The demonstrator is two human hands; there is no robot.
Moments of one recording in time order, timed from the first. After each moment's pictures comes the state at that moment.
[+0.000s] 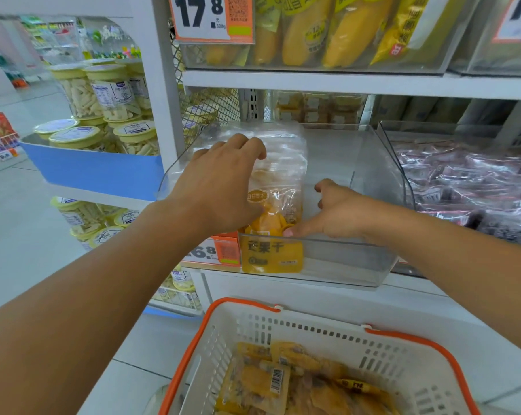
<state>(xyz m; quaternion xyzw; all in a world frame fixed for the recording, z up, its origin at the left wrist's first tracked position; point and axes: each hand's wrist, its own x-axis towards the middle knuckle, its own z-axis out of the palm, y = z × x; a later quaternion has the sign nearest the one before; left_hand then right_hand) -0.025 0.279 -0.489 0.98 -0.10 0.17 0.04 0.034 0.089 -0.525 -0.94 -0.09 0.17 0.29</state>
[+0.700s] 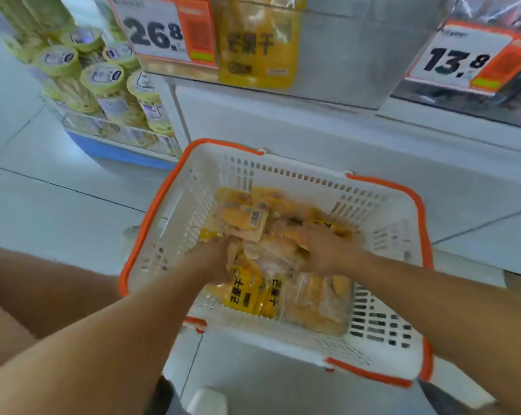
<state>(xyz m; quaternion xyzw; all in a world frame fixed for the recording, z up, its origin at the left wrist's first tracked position) -0.180 0.251 -0.850 0.93 0.05 -0.37 0.05 -0.106 0.009 -0.836 -0.91 -0.22 0.36 0.02</state>
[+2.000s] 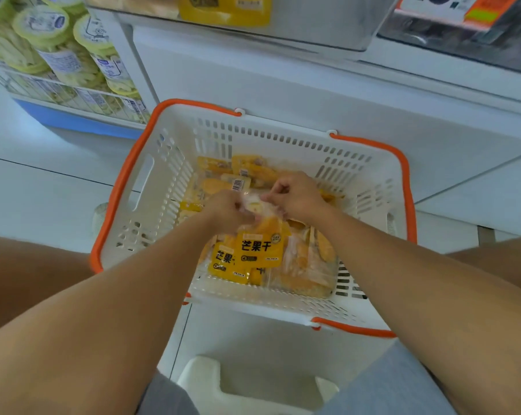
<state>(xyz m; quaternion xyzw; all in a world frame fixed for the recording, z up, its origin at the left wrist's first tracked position) -0.152 0.205 -0.831 0.84 0.14 -0.30 0.43 -0.106 0.032 -0.826 -0.87 -0.01 0.24 0.42</state>
